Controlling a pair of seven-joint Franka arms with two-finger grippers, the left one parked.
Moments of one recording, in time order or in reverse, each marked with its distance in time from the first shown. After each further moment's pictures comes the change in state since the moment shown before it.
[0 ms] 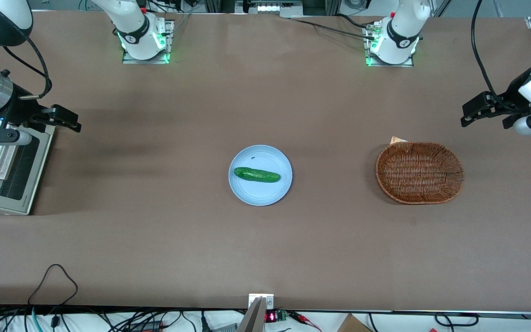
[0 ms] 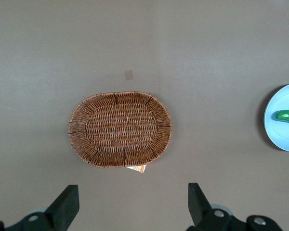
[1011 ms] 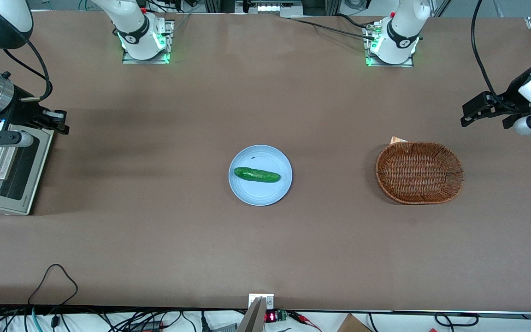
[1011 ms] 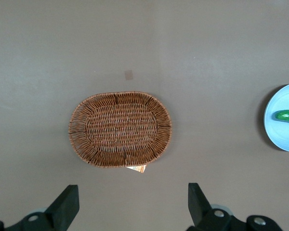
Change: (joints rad) arm 0.000 0.013 0.000 0.017 -0.042 -0.058 0.000
